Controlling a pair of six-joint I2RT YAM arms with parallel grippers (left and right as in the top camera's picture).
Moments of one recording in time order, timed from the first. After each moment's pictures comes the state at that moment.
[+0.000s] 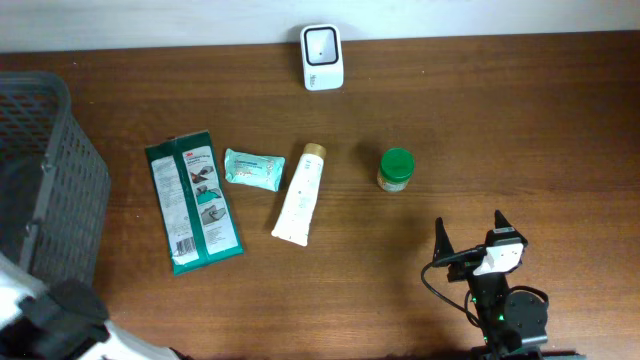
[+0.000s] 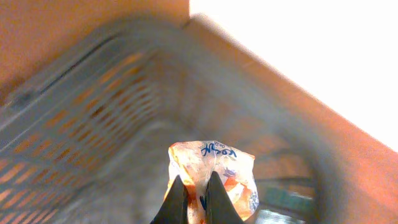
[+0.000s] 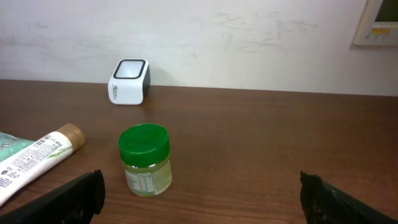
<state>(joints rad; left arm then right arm) 0.67 1.87 2.35 -1.21 0.11 -0.06 0.10 0.01 0.01 -0.08 0.00 0.01</state>
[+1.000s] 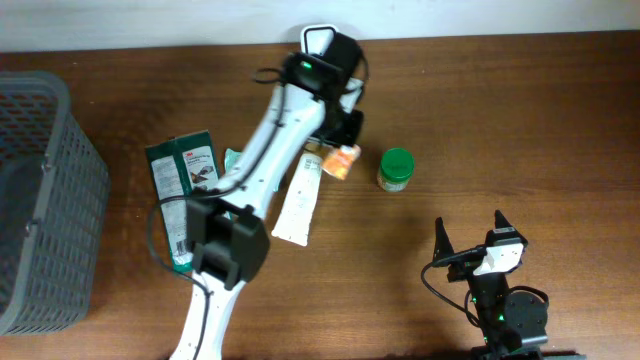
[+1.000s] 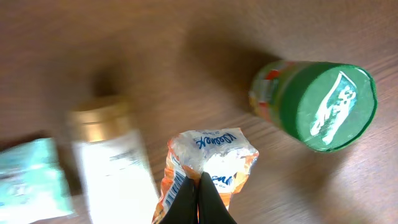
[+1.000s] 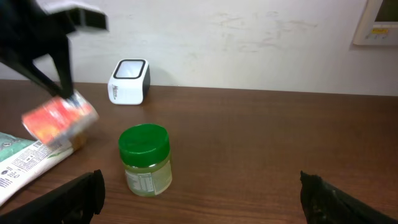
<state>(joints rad) -0.54 2.35 2.35 -1.35 0.14 -0.18 0.10 0.01 0.01 -0.08 0.00 0.01</state>
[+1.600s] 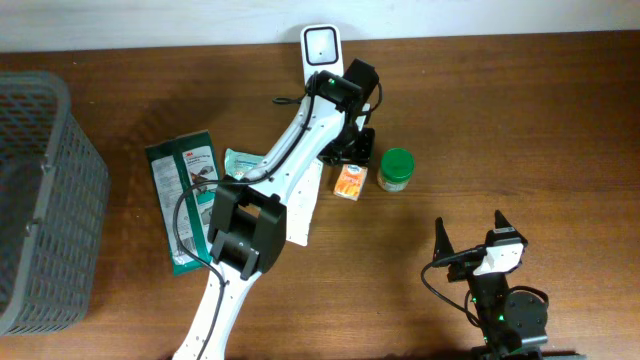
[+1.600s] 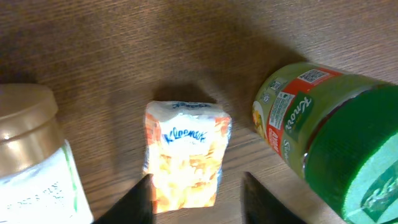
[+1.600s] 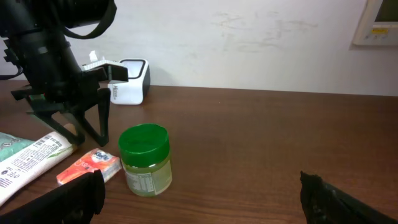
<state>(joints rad) -0.57 2.49 2.35 -1.32 0.20 -0.34 0.10 0.01 0.01 -0.08 0.00 0.01</state>
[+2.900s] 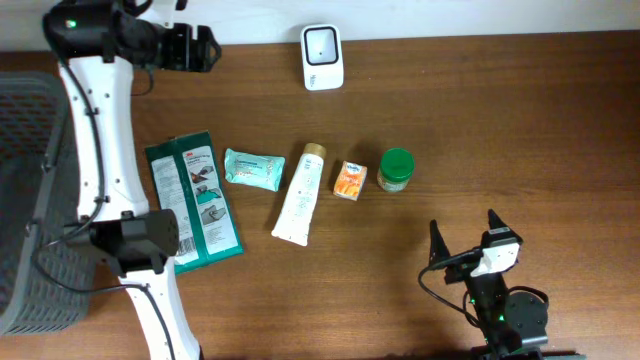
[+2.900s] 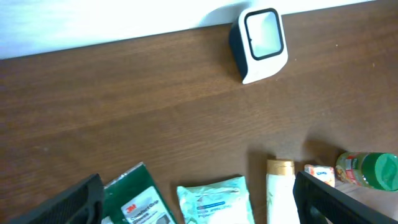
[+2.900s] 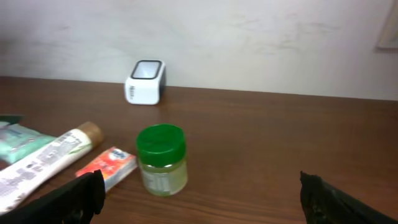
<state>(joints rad) 0.06 2.28 2.75 -1.43 0.36 0.17 0.10 0.01 0.01 -0.07 -0.08 0.01</state>
